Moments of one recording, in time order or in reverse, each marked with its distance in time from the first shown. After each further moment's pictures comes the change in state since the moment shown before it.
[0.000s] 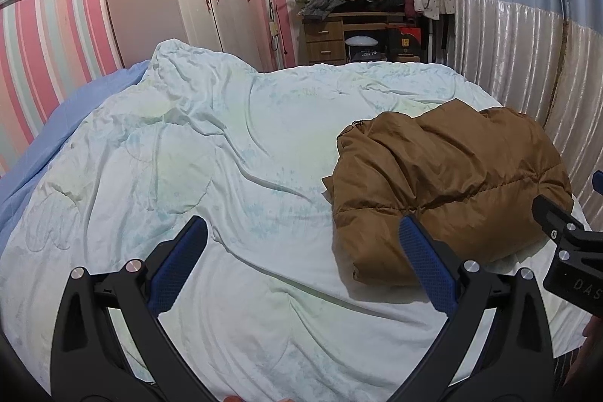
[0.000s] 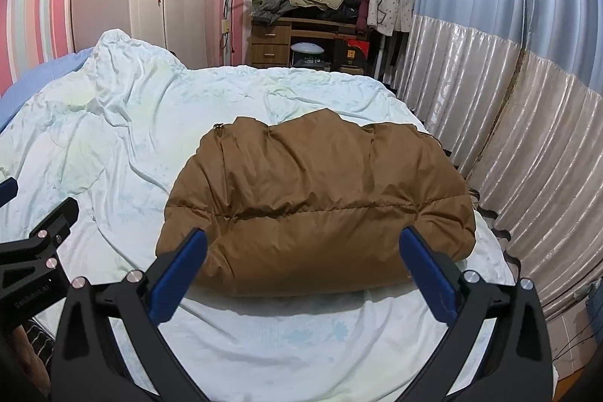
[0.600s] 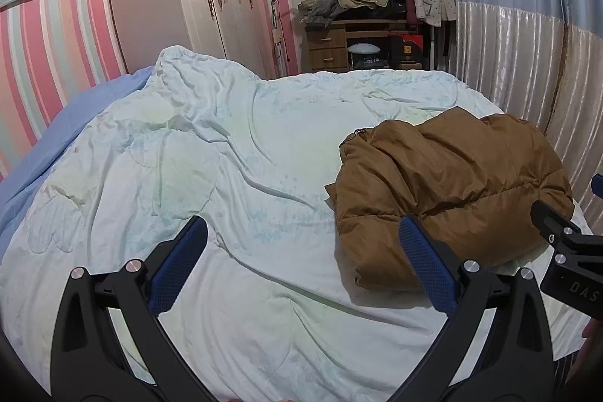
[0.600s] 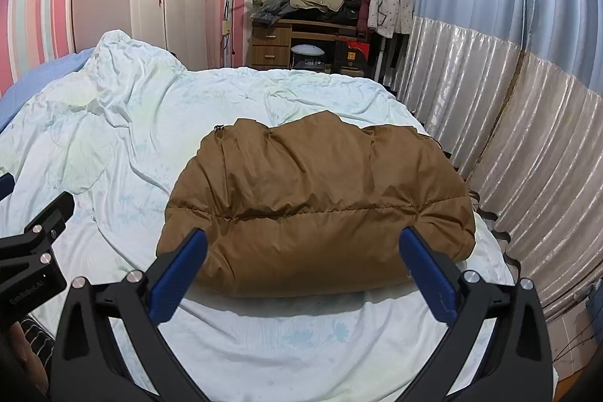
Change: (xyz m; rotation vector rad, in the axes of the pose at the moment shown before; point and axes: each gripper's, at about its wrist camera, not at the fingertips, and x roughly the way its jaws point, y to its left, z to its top) left arm -0.010 0.000 0.000 -0.011 -0.030 0.017; right arm -0.001 0.000 0.000 -0.001 -0.006 0.001
